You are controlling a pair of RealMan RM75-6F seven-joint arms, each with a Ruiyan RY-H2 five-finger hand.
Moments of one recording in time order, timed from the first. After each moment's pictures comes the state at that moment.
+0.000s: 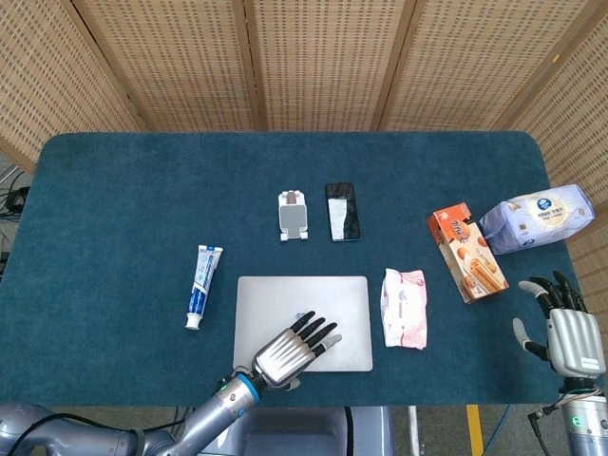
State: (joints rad) left arm -0.67 -1.88 -0.06 -1.67 1.23 0.91 0.90; right arm 0.08 -1.20 0.11 -1.55 -1.43 1.48 0.04
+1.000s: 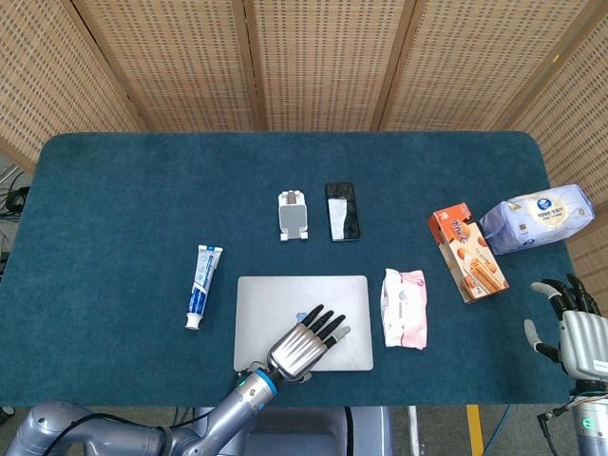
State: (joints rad) left arm -0.73 -2.02 -0.08 -1.51 1.17 0.96 0.92; right arm 0.06 -1.19 0.11 -1.53 -1.41 1.48 0.07
